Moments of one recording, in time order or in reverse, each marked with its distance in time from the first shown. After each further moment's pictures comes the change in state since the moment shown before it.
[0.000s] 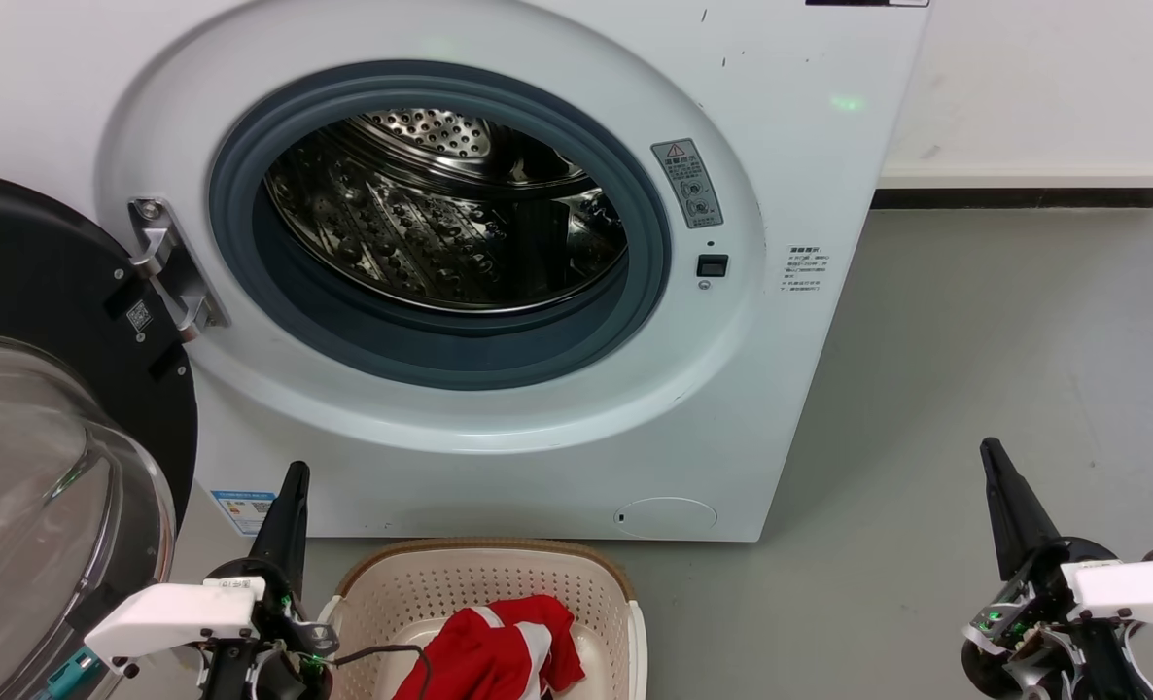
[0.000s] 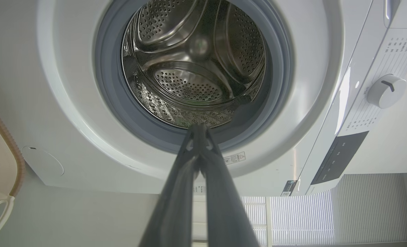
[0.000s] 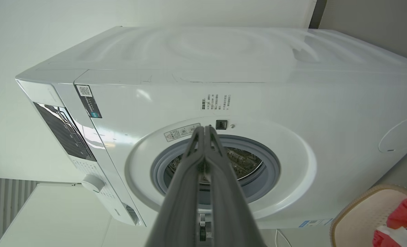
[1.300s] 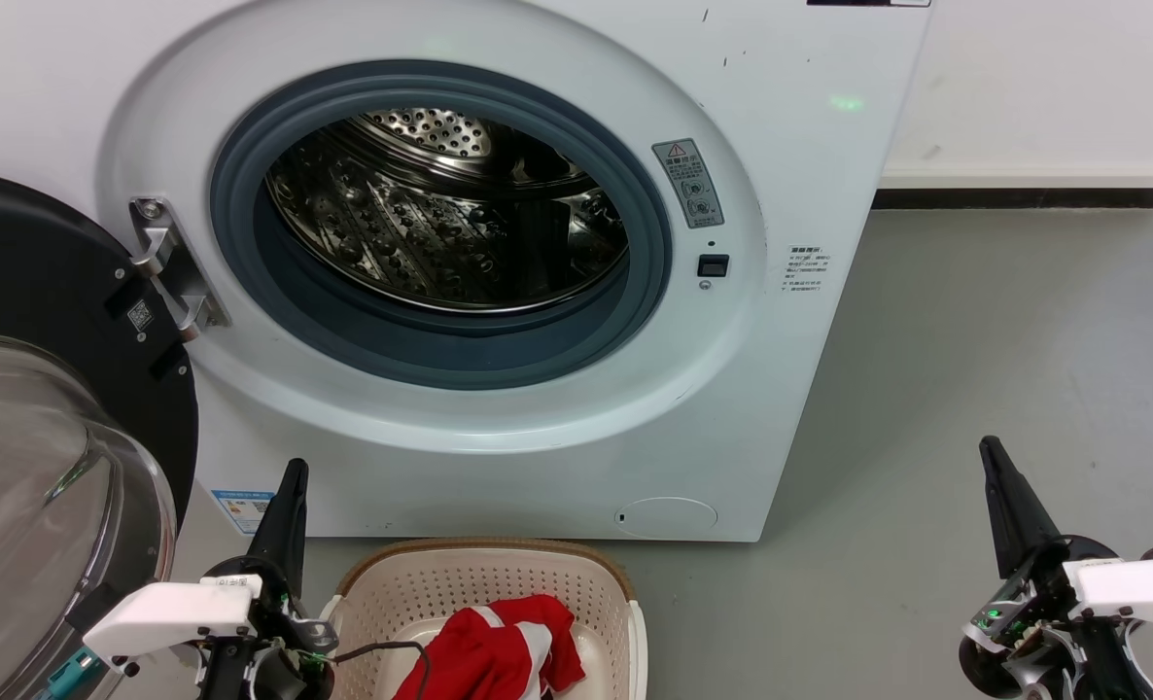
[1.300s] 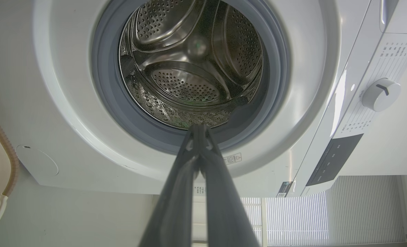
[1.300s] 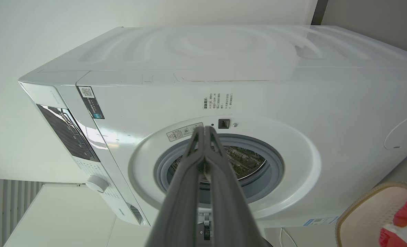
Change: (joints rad) left arm -0.003 0.000 0.002 0.000 -0.024 -0.001 0.003; right arm -0.004 0.000 -0.001 0.003 0.026 0.000 0.007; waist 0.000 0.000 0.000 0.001
